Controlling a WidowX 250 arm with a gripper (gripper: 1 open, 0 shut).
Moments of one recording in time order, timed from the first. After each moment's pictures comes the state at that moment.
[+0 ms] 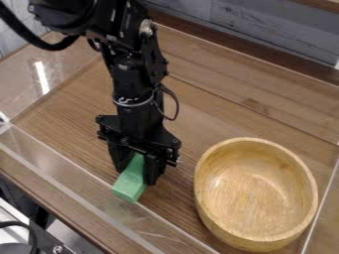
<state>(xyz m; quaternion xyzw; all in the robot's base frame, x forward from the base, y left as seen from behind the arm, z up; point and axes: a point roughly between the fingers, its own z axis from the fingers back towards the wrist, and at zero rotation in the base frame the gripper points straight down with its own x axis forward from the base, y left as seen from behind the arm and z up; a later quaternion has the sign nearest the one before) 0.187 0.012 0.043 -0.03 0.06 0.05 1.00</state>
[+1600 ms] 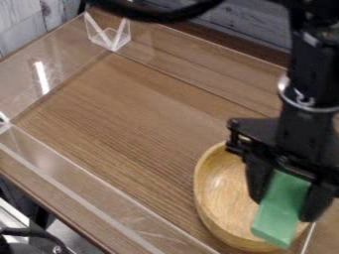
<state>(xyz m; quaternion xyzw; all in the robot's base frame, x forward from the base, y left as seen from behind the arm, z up) 0.180 -0.151 0.123 -0.05 0.00 0.02 1.00</state>
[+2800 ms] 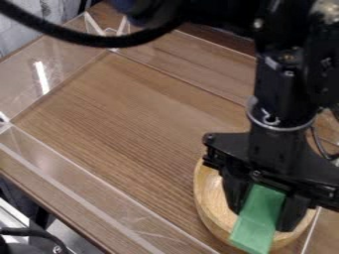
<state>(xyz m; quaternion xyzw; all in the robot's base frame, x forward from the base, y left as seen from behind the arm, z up) 0.174 -0.130 0.115 -0.06 -0.01 0.05 1.00</state>
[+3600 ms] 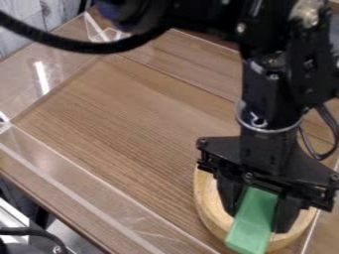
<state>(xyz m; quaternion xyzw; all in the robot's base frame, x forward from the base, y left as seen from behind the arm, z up) 0.174 -0.127 0.109 -0.07 0.00 0.05 1.00</state>
